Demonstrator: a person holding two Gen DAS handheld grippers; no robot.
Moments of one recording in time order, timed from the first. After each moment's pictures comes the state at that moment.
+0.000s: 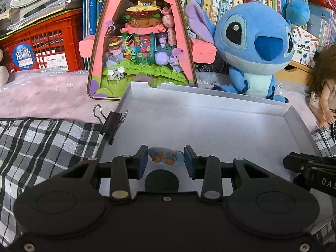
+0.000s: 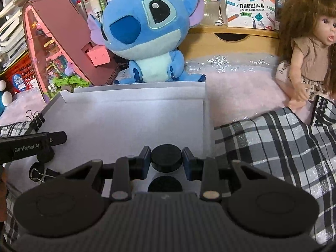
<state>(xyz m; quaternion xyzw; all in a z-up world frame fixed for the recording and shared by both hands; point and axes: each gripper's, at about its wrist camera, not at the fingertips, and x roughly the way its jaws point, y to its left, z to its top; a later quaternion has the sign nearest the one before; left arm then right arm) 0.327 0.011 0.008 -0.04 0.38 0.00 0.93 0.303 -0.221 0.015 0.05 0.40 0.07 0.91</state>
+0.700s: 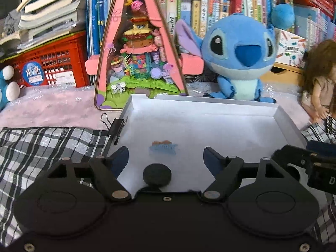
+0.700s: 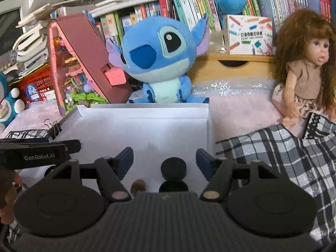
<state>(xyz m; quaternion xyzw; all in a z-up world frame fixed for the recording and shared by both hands) 0.286 -0.005 0.029 -0.01 0.34 0.01 0.94 0.268 -0.220 0.037 0.04 0.32 0.09 0.94</state>
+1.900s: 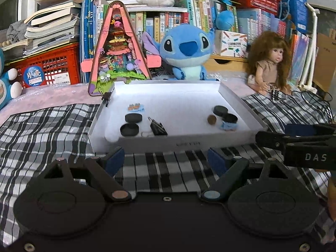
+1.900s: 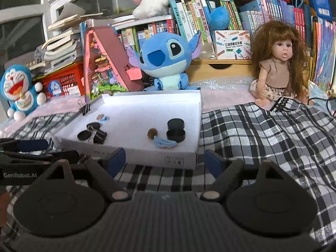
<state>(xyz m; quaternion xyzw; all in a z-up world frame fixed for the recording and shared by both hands) 0.116 -0.013 0.033 0.01 0.29 -0.08 0.95 0.128 -0.235 0.043 0.03 0.28 0.10 0.96</state>
